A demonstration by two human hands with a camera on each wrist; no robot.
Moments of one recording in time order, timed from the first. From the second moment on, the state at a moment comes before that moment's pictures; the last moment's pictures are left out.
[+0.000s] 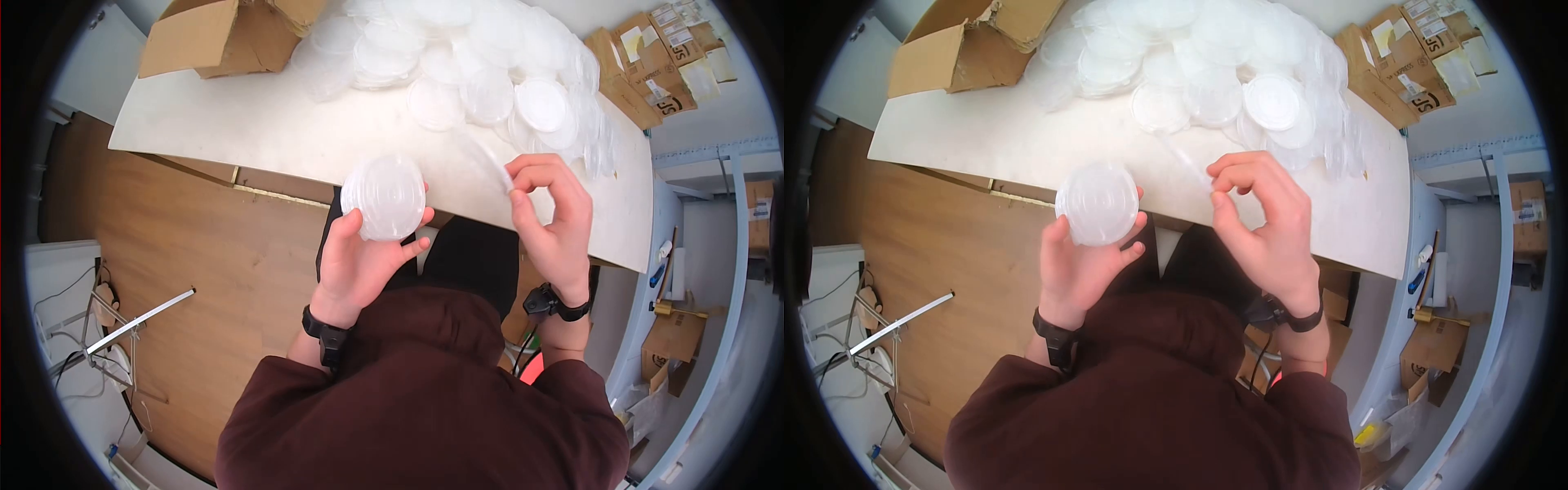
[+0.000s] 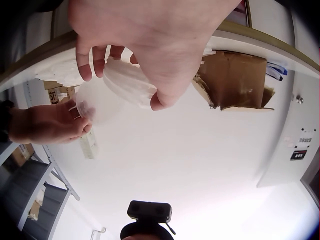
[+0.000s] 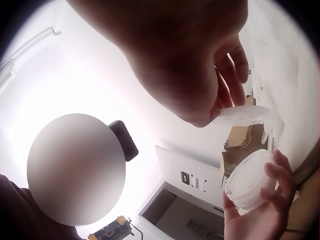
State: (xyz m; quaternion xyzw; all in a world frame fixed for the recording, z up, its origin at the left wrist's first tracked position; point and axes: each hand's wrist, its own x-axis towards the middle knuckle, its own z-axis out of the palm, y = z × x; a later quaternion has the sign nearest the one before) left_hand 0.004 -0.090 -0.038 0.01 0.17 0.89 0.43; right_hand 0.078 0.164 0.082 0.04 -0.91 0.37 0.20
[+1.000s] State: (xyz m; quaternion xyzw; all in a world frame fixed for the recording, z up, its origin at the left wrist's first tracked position) left_hand 0.010 -0.083 -0.016 0.05 0.22 0.91 0.36; right_hand 0.022 0.117 0.089 0.34 -0.89 0.26 0.14
